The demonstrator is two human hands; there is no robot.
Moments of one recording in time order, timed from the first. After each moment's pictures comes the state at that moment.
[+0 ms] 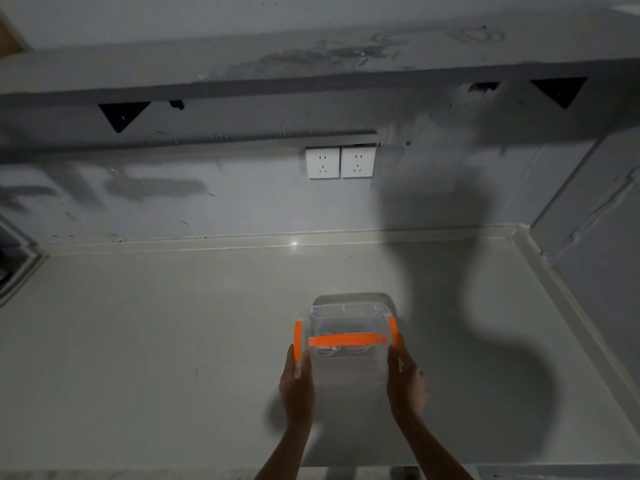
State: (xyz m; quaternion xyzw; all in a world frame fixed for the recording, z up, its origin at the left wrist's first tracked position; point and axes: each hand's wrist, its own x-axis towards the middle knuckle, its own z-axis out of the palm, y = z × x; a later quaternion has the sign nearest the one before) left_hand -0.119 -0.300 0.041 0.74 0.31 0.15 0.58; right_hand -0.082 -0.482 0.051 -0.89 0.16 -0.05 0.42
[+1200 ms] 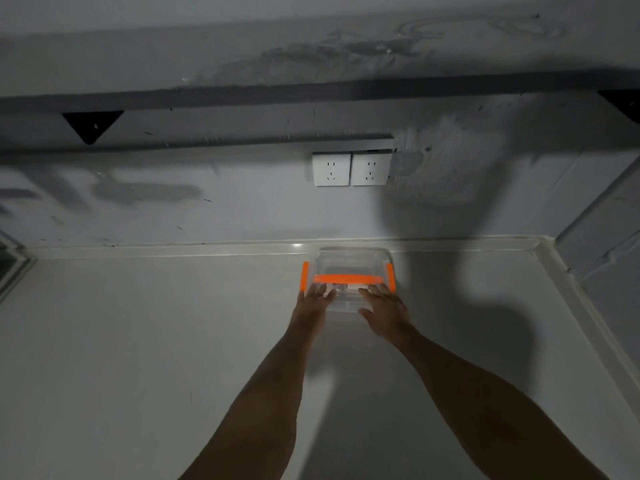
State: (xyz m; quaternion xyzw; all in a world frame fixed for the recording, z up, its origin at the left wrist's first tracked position) left_hand 0.088 -0.243 0.068 0.98 -0.04 -0.15 0.08; right_hand 0.124 -0.439 0.059 -0.97 -0.19 0.13 0.08
